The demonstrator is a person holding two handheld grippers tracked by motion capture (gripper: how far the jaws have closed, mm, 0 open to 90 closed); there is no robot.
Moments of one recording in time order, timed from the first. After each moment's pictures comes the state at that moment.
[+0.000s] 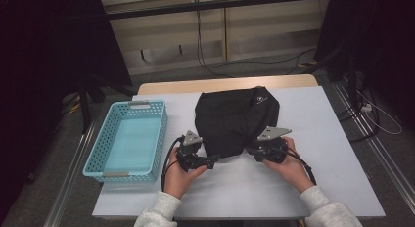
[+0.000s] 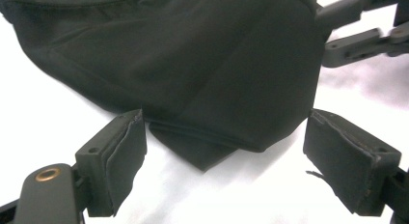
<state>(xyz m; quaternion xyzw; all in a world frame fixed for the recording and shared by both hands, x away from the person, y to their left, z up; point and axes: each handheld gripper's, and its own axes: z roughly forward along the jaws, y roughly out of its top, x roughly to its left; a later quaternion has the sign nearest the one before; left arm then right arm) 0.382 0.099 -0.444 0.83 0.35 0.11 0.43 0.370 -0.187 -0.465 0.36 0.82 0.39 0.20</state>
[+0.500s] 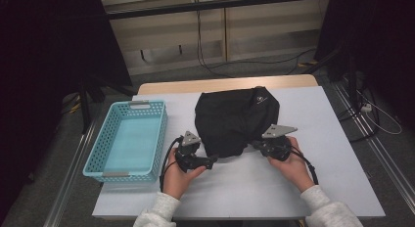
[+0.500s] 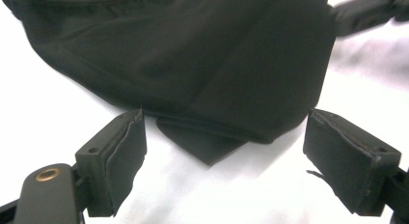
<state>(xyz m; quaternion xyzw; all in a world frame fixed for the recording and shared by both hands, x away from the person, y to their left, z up) 0.381 0.098 -0.447 0.83 0.35 0.11 0.42 0.366 -0.203 -0.452 0.38 0.80 0.42 0.20</state>
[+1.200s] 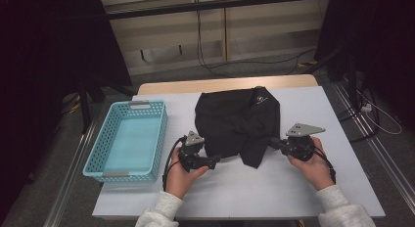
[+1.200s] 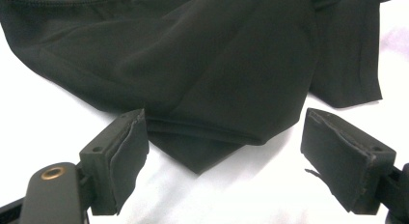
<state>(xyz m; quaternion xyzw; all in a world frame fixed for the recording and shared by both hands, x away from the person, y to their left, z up) 0.383 0.093 -0.448 0.83 0.35 0.11 0.42 0.350 -0.252 -0.444 0.41 0.78 0.42 0.22</state>
